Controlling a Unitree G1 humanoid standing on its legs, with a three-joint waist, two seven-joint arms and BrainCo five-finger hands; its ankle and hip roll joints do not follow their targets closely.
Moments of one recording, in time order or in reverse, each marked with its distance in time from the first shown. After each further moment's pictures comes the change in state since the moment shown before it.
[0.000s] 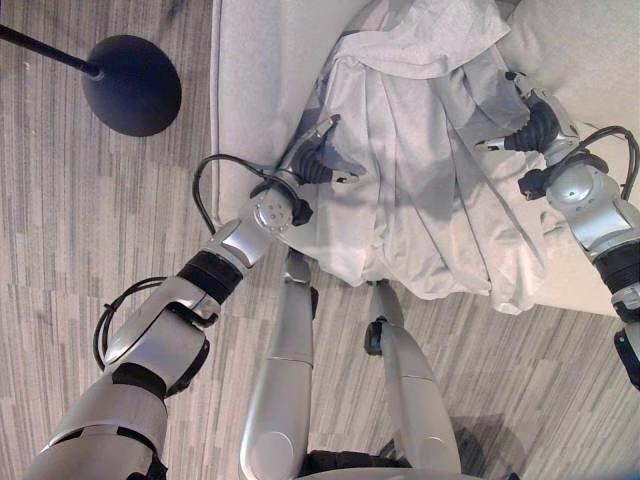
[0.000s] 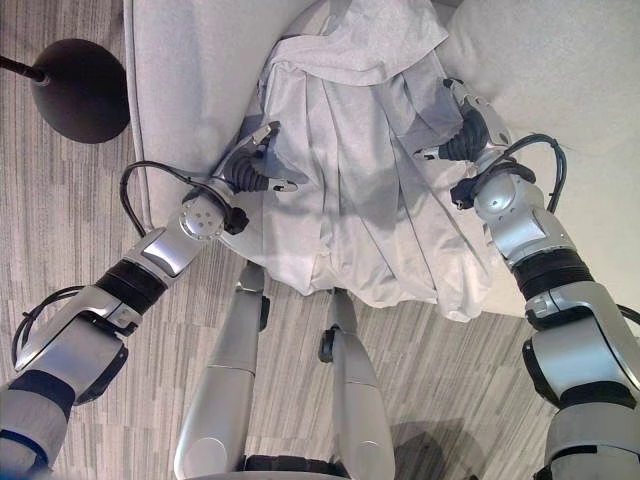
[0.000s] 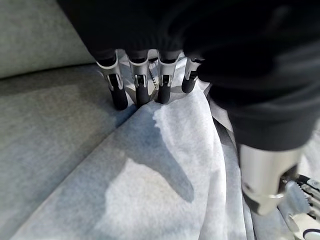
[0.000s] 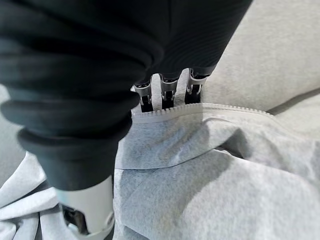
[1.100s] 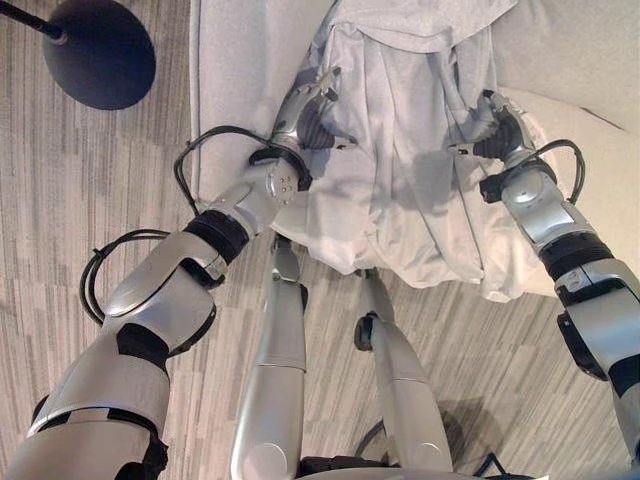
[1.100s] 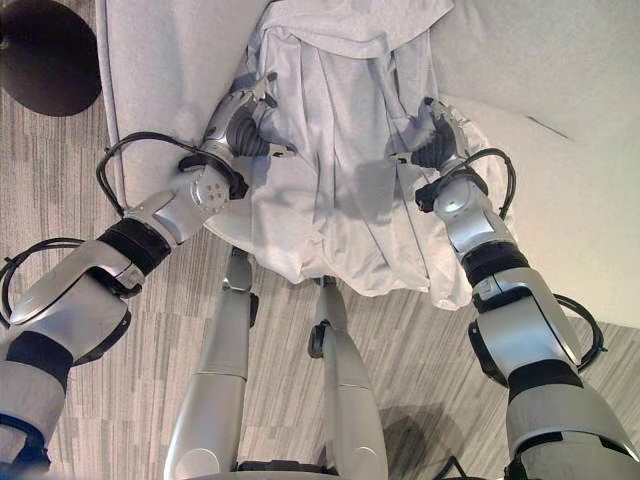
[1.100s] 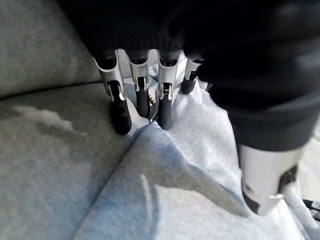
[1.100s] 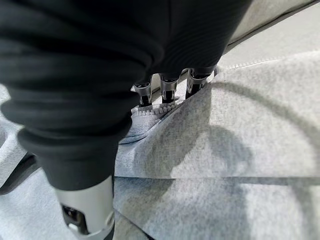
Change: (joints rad) left arm -0.261 -0.015 -0.237 0.272 0.080 -0.043 0.209; right arm -0.083 0.213 -0.034 0.228 0.063 0.043 -0.042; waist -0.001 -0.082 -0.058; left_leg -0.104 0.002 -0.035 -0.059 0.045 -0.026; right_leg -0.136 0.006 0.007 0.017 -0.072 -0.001
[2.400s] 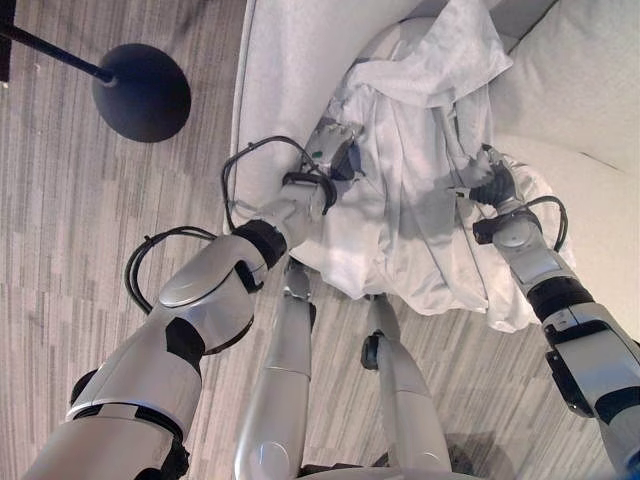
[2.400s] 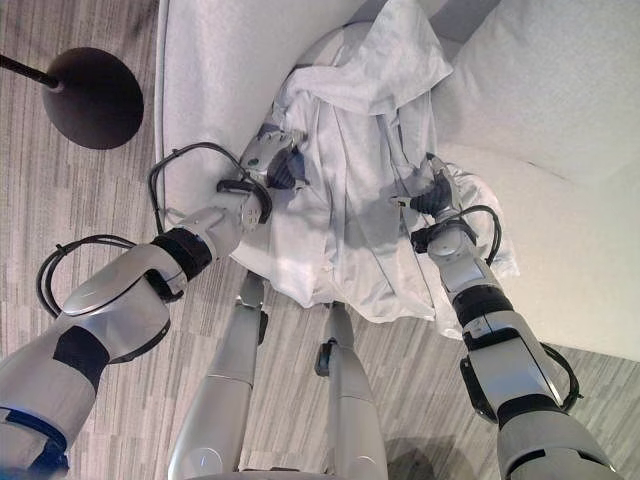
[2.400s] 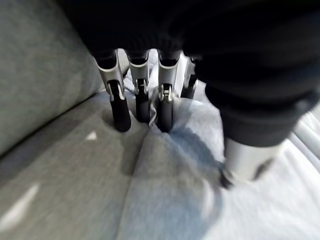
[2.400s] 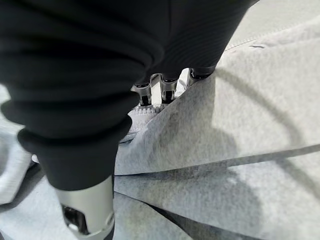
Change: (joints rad) left arm -0.009 -0.195 -0.197 0.199 0.169 0.109 -0.021; right arm 0.217 0.075 -0.120 -0.014 0.005 -0.014 -0.035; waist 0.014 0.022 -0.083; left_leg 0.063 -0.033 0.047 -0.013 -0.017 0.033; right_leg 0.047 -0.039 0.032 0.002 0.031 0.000
